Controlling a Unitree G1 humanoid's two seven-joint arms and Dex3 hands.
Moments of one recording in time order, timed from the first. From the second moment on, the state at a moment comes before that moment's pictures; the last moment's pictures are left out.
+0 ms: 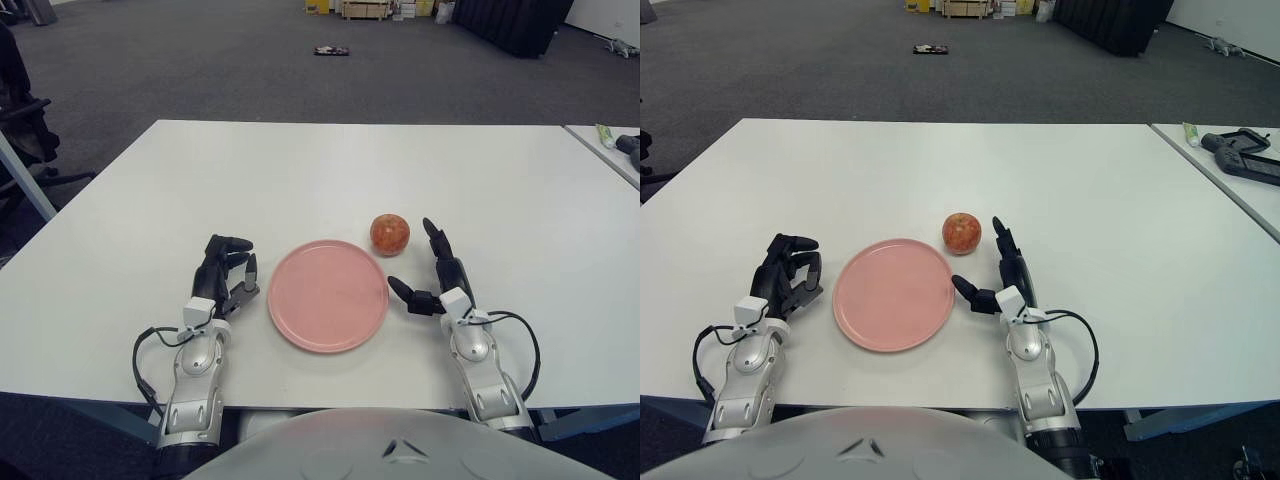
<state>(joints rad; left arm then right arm) 0.31 0.00 0.07 -0.07 0.02 -0.14 0.06 0.18 -0.05 0.12 -0.03 -0.41 -0.05 -0.14</state>
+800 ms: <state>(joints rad) 0.31 -0.01 0.08 -0.07 0.02 -0.15 0.07 -0.18 -0.05 0.20 0.32 -0.52 -0.07 -0.33</state>
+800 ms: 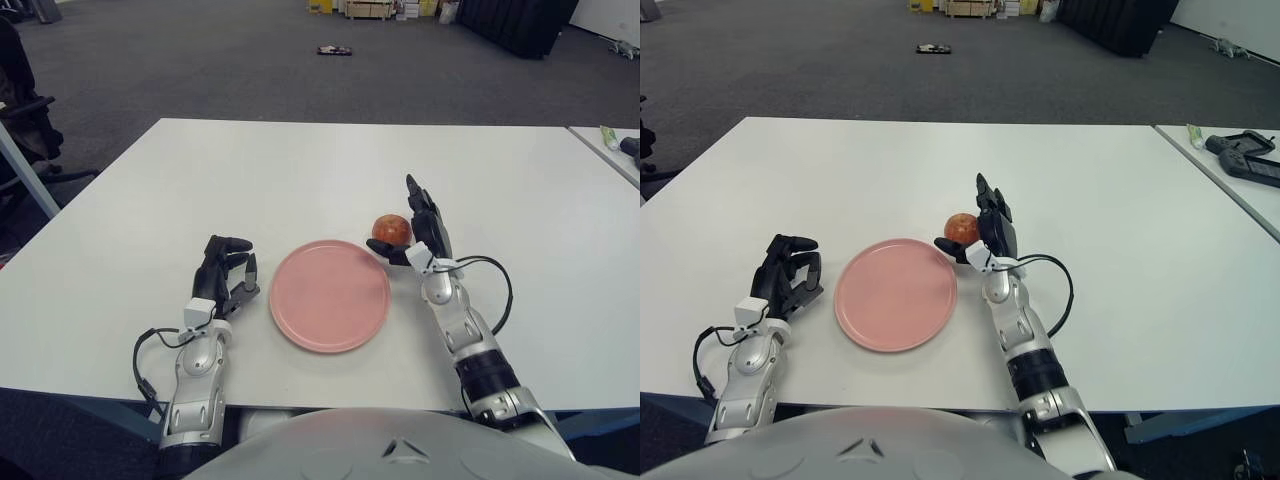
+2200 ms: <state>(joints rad) 0.32 -0.02 0.08 -0.07 0.02 -0.15 0.07 -0.58 -0.05 0.35 0.69 -0.54 0.19 -0.12</state>
